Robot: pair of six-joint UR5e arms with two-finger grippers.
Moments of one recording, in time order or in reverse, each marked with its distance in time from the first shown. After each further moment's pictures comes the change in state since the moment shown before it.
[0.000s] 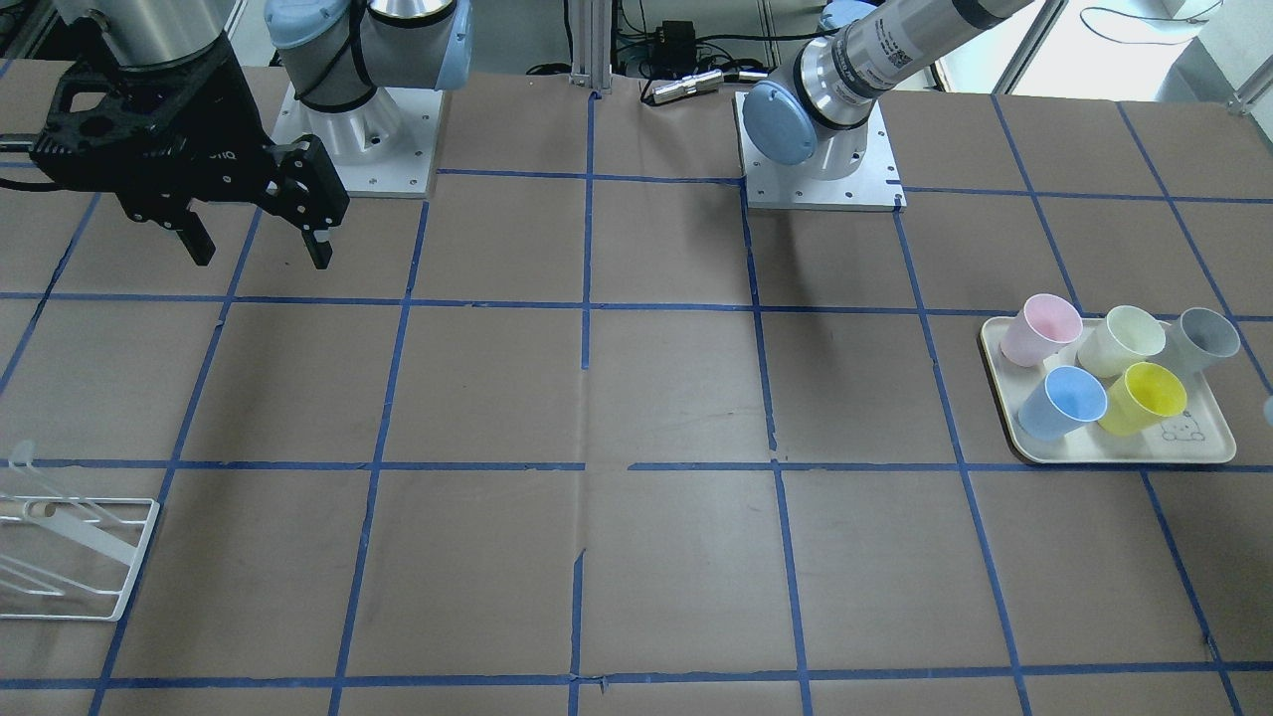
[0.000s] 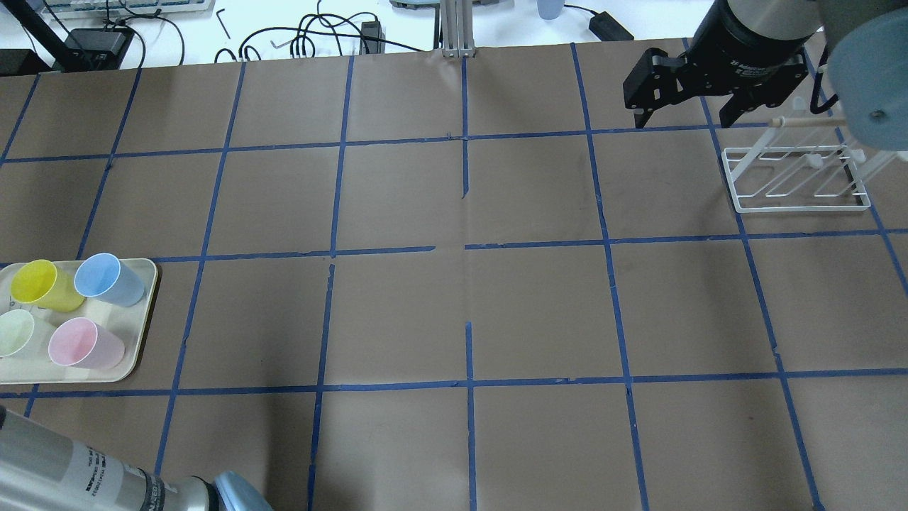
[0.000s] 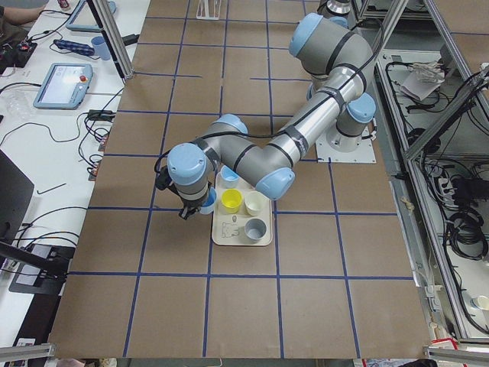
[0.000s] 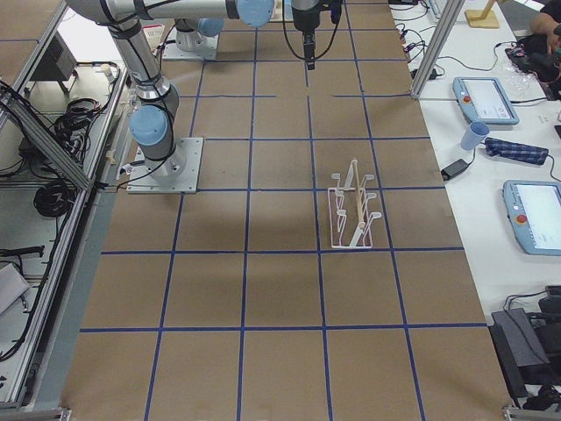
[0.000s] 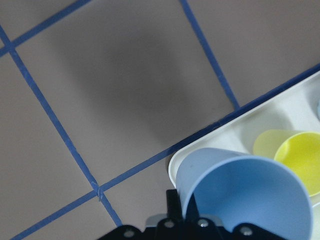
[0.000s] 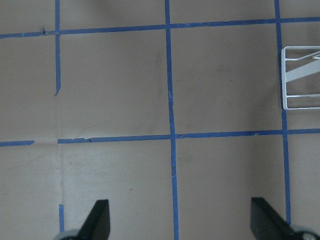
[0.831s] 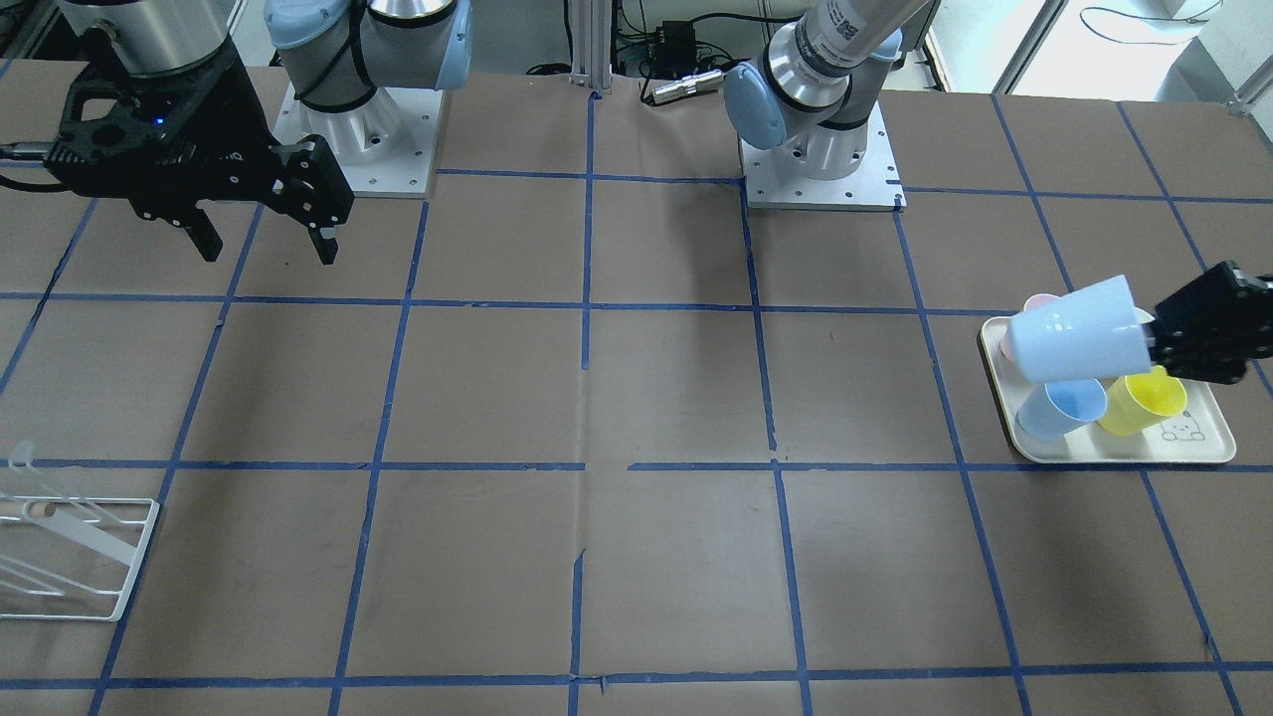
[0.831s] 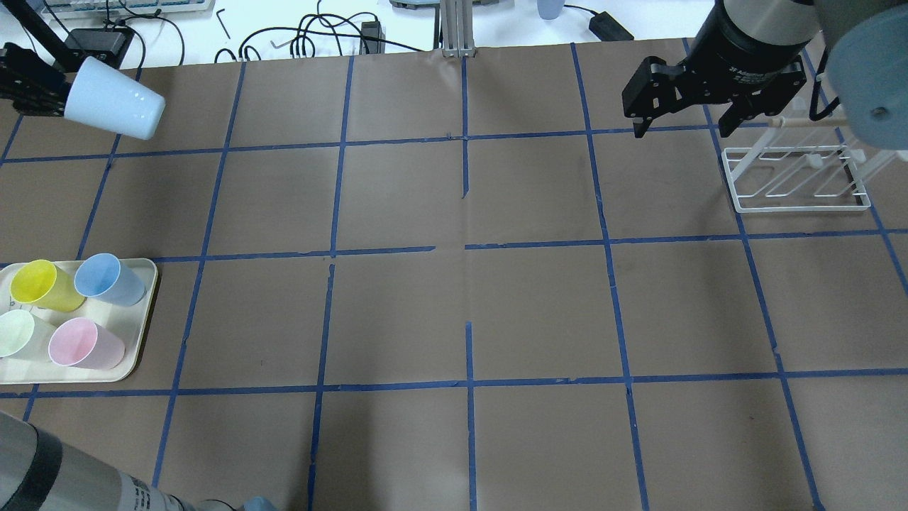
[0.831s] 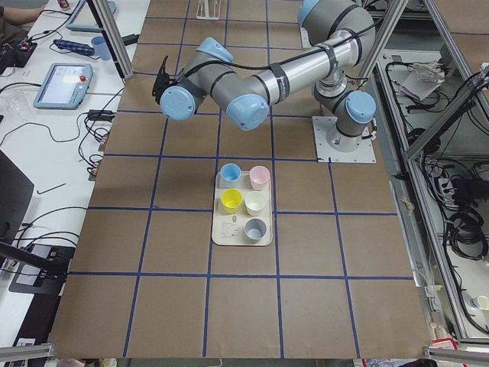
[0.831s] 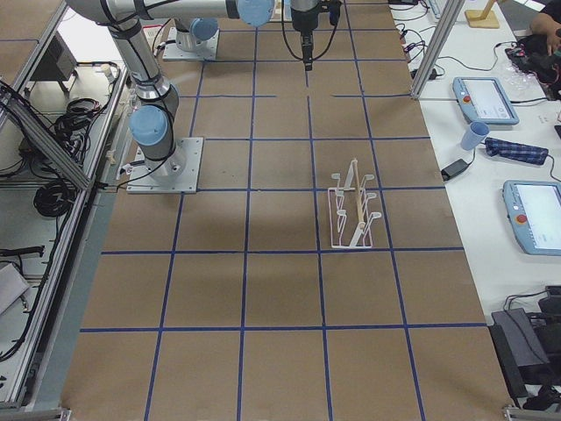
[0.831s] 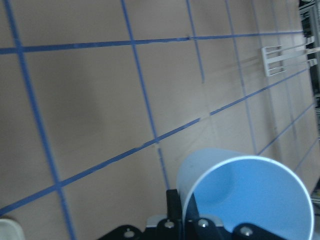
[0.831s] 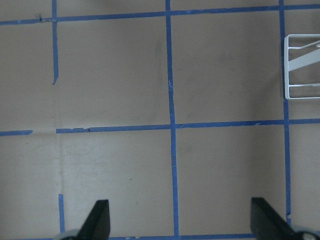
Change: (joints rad) left arm -0.261 0.118 -0.036 -0.698 -0.536 -0.339; right arm 0.001 0.001 0.000 0.051 0.004 -0.001
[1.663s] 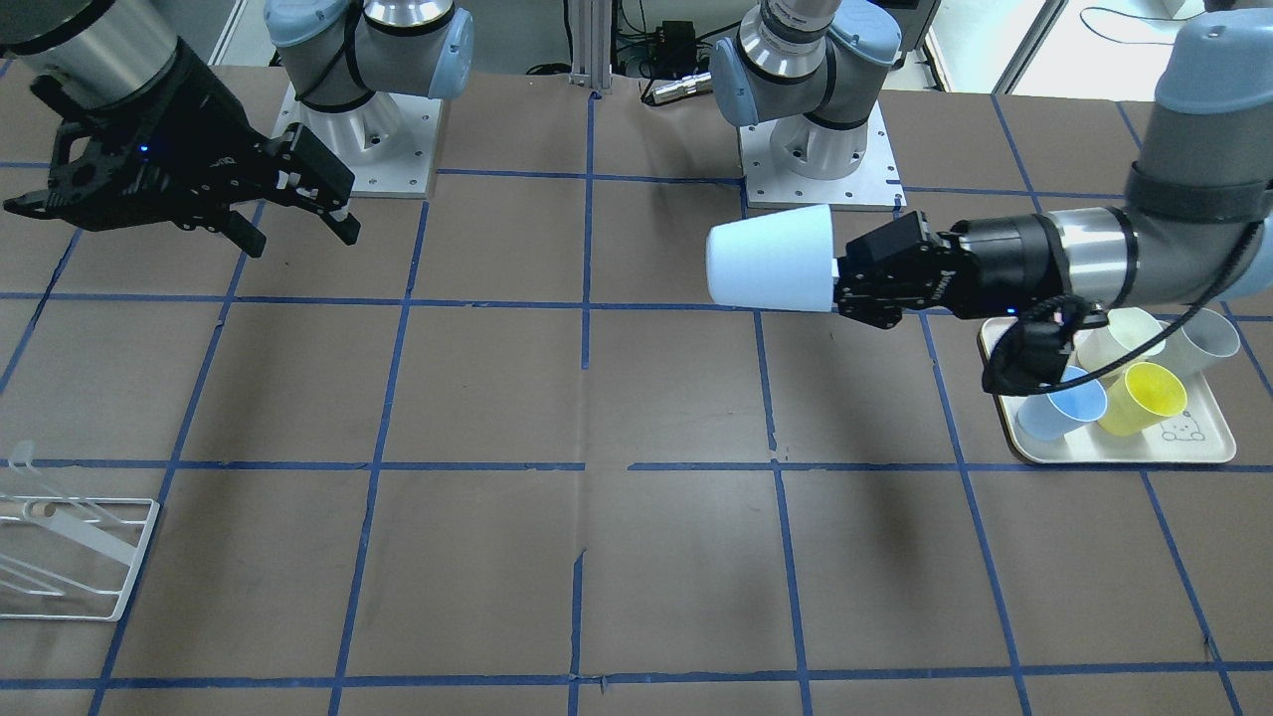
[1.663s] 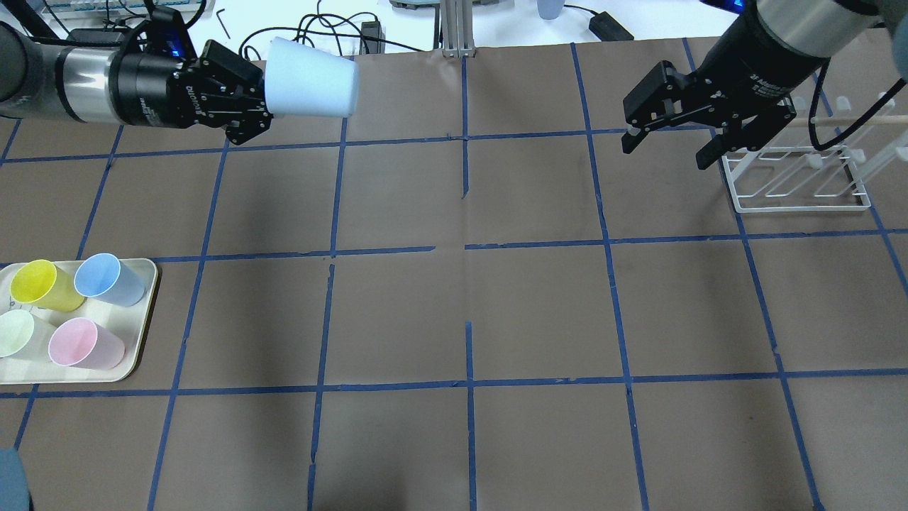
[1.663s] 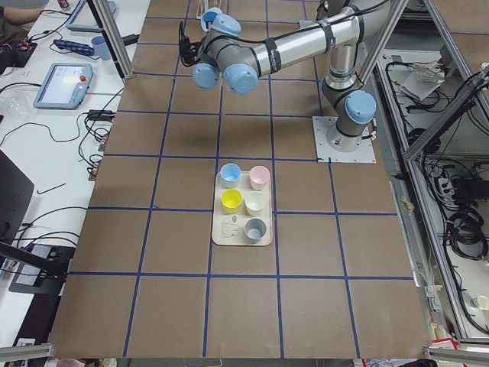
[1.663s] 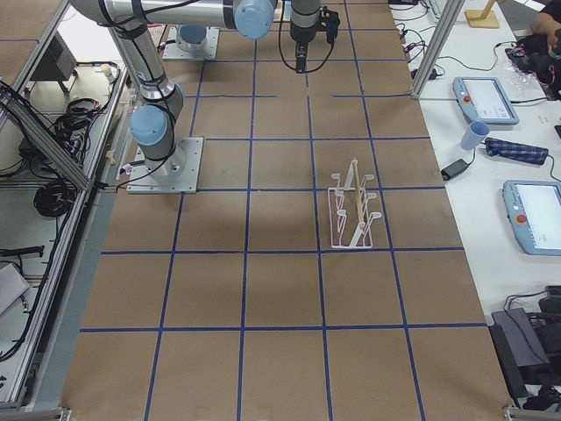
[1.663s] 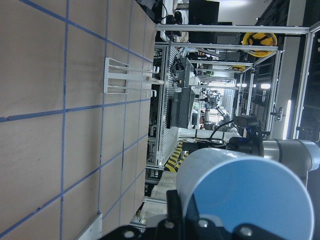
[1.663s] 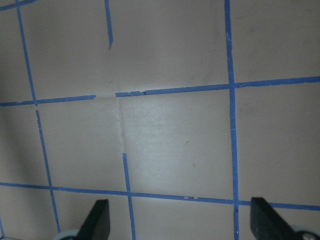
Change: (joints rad) left arm -0.278 0.174 -0.369 -0.142 -0.462 -0.026; right arm -0.157 0.005 0.003 0.195 0.325 -0.125
